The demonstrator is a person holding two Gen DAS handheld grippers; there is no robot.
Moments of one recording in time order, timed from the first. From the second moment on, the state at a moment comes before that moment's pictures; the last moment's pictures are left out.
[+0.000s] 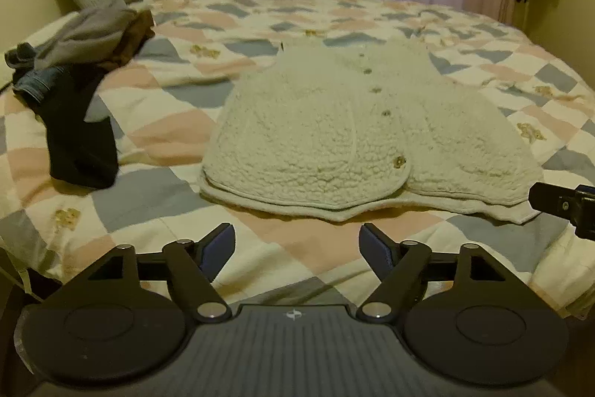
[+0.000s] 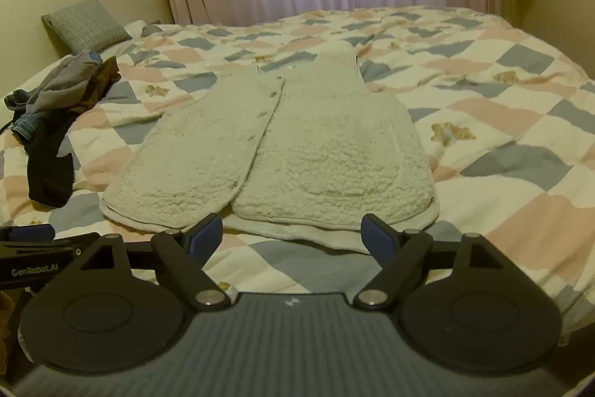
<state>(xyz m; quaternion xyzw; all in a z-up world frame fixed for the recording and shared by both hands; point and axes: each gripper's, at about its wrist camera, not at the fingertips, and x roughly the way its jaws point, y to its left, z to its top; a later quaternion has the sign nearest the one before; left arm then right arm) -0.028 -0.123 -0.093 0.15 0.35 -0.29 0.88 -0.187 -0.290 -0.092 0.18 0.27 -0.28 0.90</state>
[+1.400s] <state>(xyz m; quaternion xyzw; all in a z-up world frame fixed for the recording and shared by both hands) -0.072 -0.115 -0.066 0.15 0.30 -0.31 0.89 -0.215 -0.292 -0.085 0.16 0.26 -0.31 0.90</state>
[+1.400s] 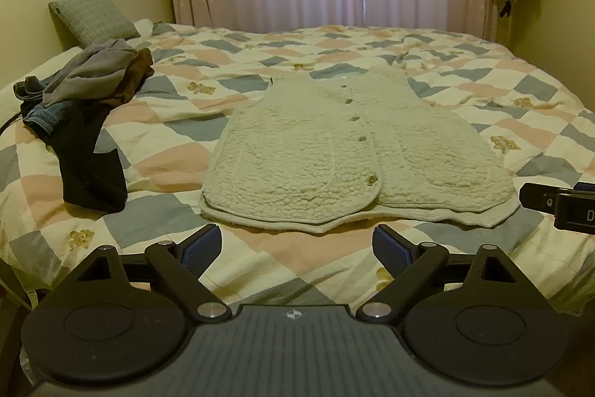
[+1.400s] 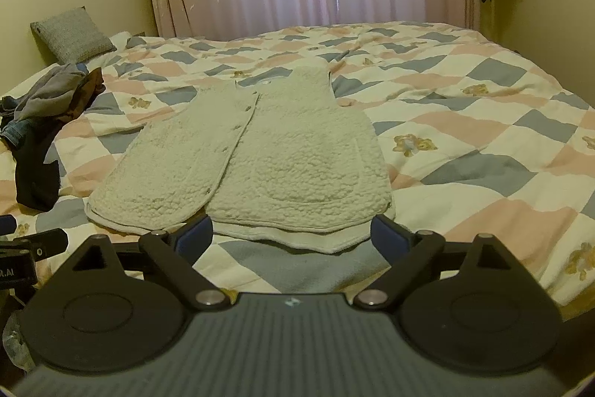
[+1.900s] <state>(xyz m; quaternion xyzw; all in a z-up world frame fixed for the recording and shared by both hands) -0.020 -0.134 -0.083 0.15 0.33 -0.30 0.88 -0.164 -0.313 -0.102 0.16 0.31 -0.30 0.89</state>
